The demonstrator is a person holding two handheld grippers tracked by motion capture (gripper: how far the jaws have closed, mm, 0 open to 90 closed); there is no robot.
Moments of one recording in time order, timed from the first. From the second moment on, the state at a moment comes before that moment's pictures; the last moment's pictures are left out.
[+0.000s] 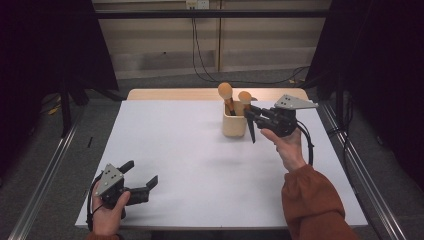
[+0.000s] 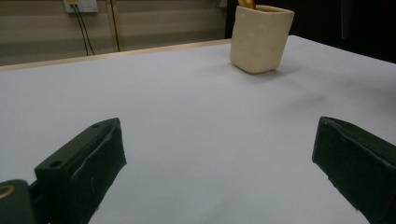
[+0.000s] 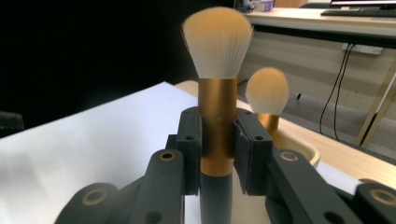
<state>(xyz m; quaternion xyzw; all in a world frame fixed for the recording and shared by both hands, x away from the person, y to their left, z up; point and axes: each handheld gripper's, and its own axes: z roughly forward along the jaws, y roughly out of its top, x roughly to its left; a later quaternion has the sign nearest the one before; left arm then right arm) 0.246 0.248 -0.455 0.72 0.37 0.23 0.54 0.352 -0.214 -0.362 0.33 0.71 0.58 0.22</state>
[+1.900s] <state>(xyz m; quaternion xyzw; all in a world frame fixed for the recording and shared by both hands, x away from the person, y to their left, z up) 0.247 0.249 -0.455 0.72 0.37 0.23 0.54 0.427 -0.208 -0.324 0.36 0.66 0.59 0.28</state>
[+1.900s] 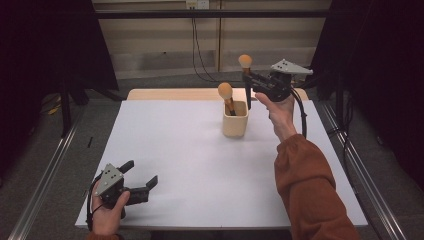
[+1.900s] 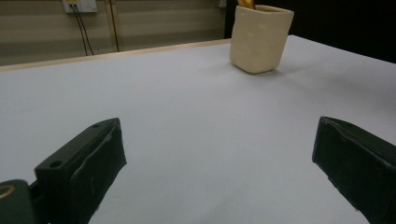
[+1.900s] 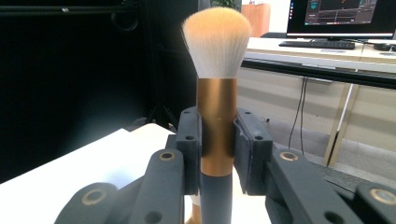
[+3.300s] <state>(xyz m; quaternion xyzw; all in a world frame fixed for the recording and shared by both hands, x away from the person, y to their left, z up) 0.246 0.248 -0.456 0.72 0.37 0.23 0.54 0.443 -0.197 -0.386 0.39 0.67 0.58 0.25</state>
